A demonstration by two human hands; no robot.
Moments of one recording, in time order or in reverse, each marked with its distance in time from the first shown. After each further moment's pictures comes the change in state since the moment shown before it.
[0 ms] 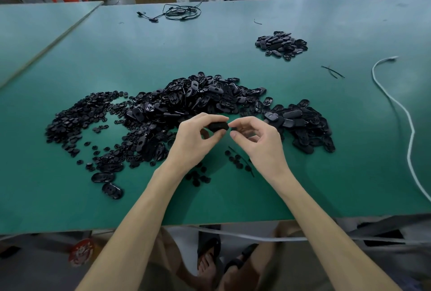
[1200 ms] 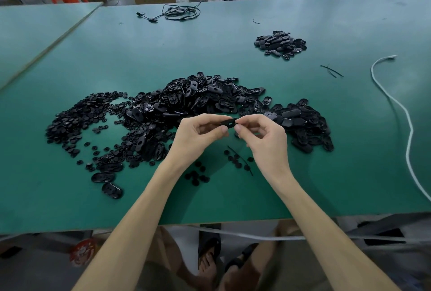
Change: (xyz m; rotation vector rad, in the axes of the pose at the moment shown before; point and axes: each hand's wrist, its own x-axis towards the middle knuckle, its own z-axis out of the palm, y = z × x) left_hand 0.002 0.001 0.001 -0.517 -0.086 -0.166; right_hand 0.000 0.005 -0.002 0.083 0.114 0.022
